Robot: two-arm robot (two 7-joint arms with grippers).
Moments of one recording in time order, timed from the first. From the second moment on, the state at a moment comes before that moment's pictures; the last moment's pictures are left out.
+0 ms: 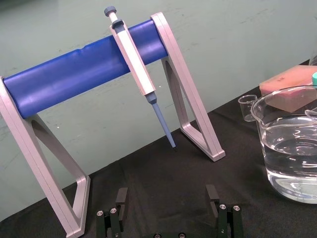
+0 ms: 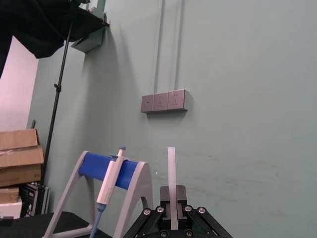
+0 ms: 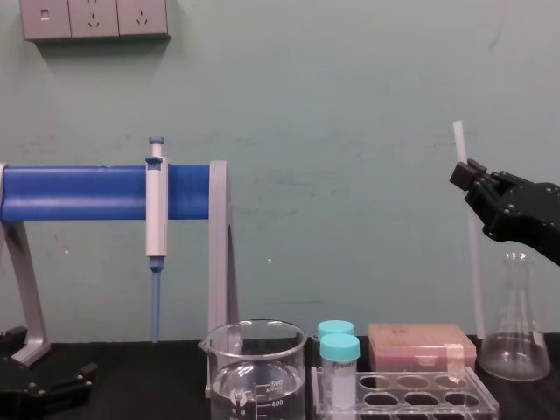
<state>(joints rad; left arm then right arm) -0.20 0.60 0.45 -1.41 -0.25 -0.12 0.03 0.51 0.24 -0.23 -0.93 0.55 -0.64 0.75</state>
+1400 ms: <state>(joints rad) -0.20 0.60 0.45 -1.41 -0.25 -0.12 0.03 0.51 0.24 -0.23 -0.93 0.55 -0.64 0.75</state>
